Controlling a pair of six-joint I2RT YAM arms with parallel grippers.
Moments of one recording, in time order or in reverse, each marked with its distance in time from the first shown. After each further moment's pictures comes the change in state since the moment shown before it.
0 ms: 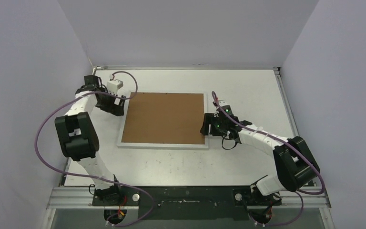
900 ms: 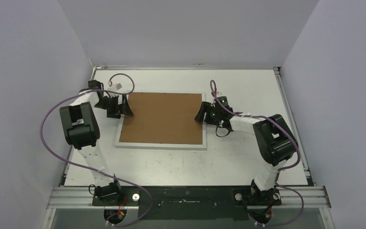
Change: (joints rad) left arm 0.032 0.213 0.119 -0.131 0.323 -0.362; right arm -0.091 0.323 0.201 0.203 -0.113 0.079
